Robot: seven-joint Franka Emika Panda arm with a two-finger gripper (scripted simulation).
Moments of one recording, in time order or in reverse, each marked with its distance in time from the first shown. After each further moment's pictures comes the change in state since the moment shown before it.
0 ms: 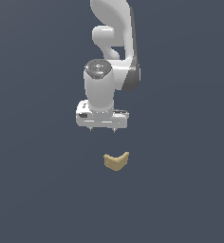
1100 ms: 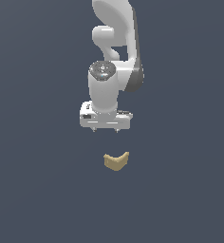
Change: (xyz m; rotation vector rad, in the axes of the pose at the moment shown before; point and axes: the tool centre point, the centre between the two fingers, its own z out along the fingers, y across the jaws) arm 0.000 -0.013 0.003 0.006 -0.005 -0.001
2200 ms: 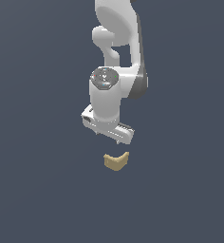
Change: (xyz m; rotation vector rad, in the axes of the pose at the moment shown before) arm 0.034 -0.010 0.002 0.008 0.000 0.405
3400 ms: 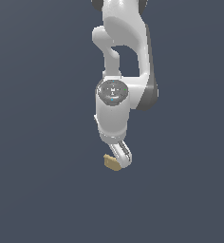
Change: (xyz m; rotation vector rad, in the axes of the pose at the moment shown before) arm 0.035 -0.041 0.004 0.010 0.002 0.619
